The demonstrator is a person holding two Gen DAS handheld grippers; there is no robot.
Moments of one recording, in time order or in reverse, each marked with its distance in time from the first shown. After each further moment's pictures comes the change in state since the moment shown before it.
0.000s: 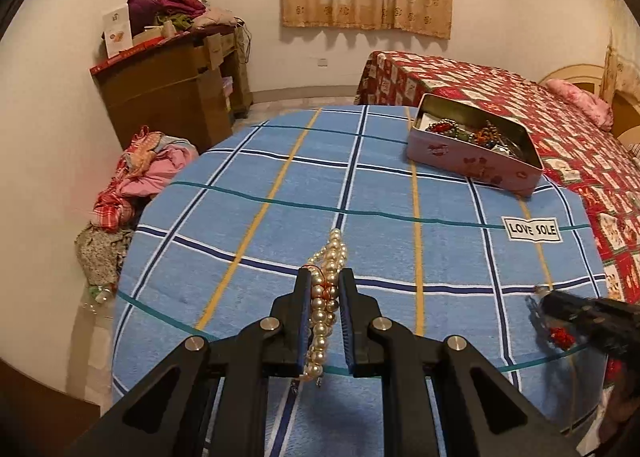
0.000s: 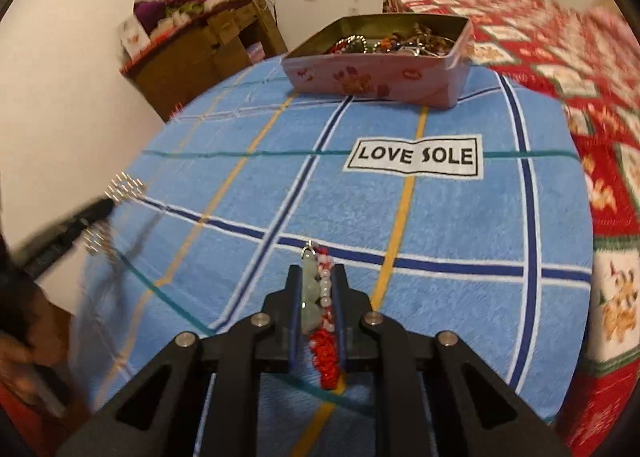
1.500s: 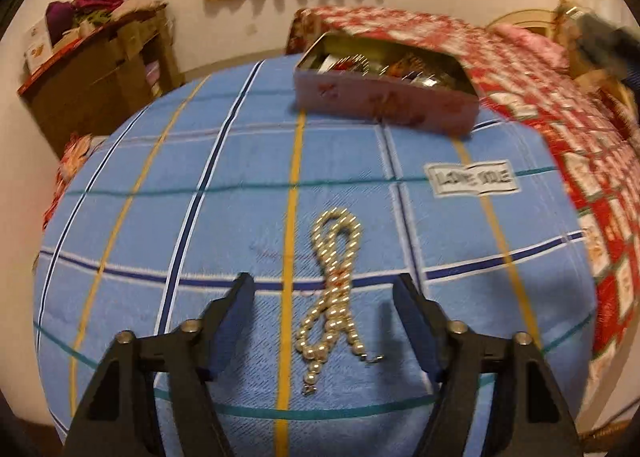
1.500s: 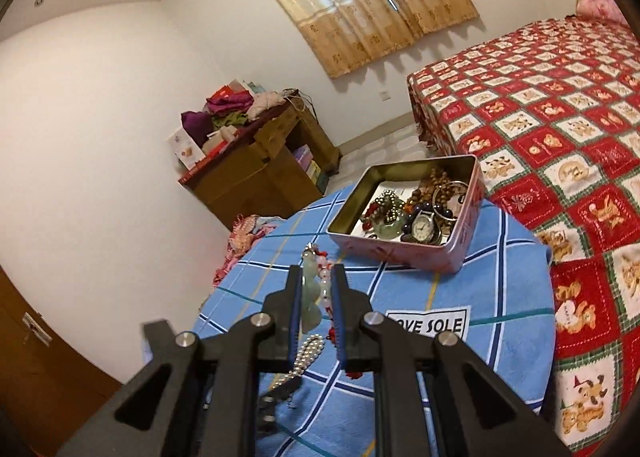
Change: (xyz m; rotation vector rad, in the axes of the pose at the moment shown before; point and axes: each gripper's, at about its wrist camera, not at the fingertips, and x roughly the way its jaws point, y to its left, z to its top) left arm 0.049 -0.082 -0.003 0.144 0.159 -0.159; right arm -0.084 -0.027 0.078 0.090 -0.319 0.262
